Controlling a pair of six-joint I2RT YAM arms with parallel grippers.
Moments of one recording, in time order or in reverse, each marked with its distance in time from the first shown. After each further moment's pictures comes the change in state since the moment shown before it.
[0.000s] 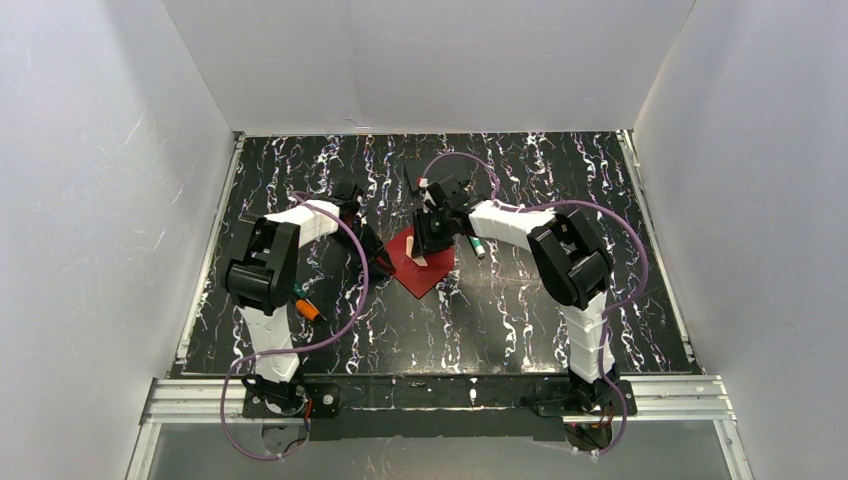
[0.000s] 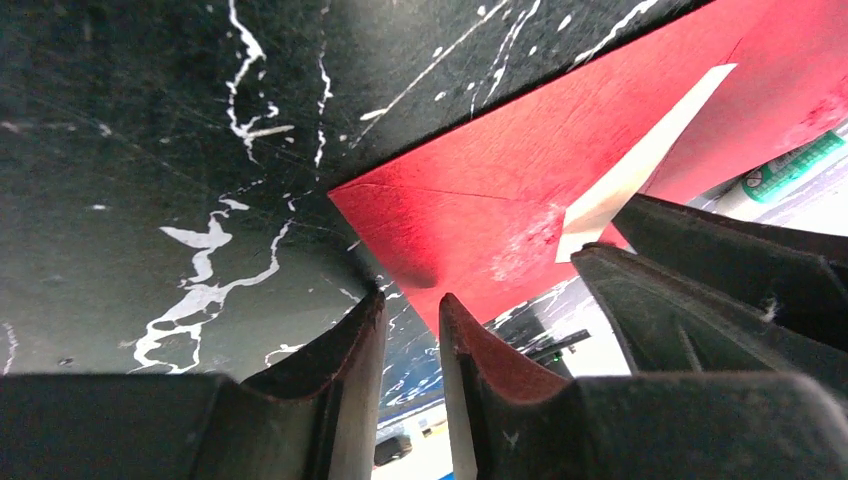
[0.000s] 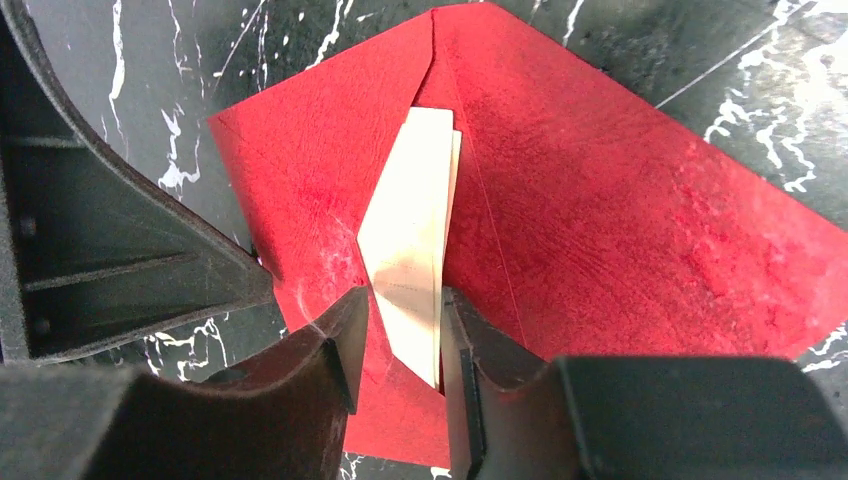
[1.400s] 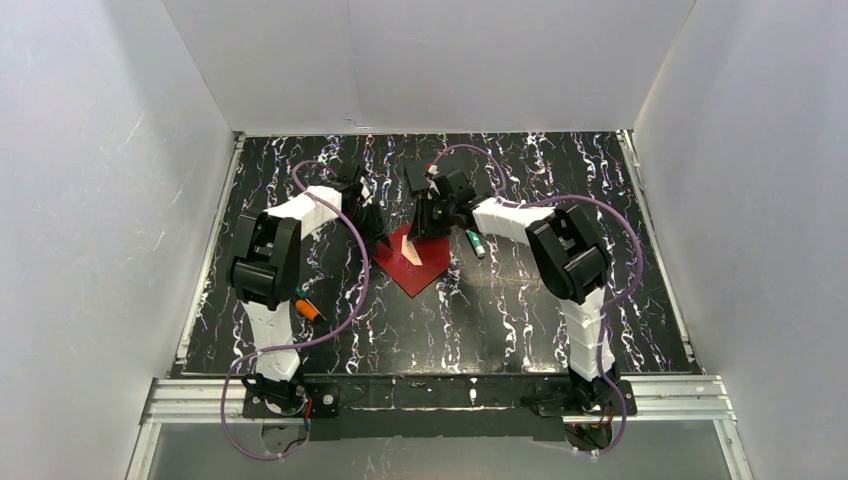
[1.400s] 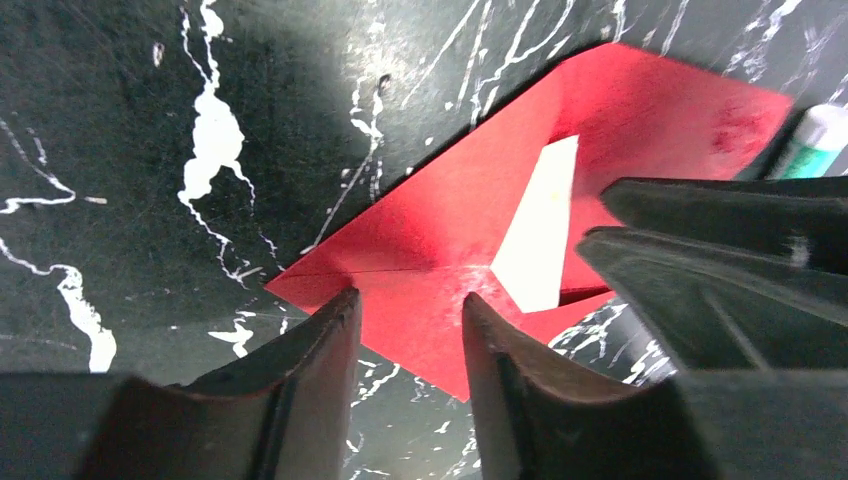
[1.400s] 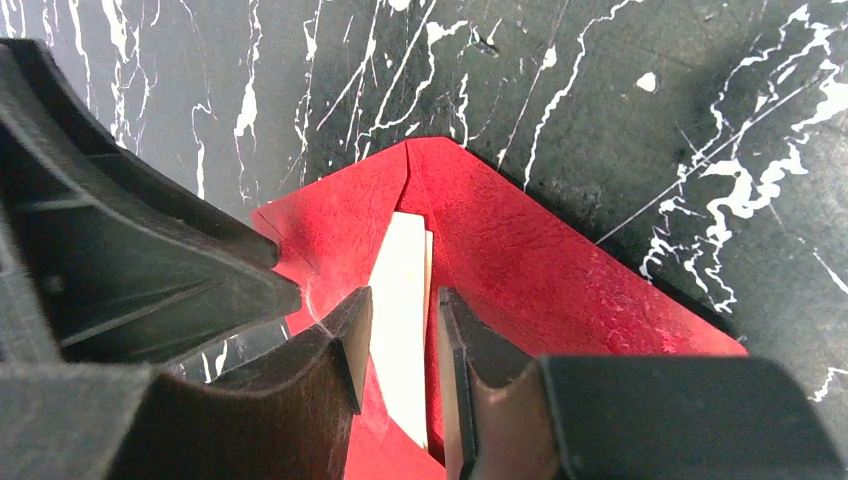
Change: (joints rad) left arm -0.003 0.041 0.150 -0.003 -0.127 0.275; right arm -0.050 0.036 0.003 0.189 -0.024 0.153
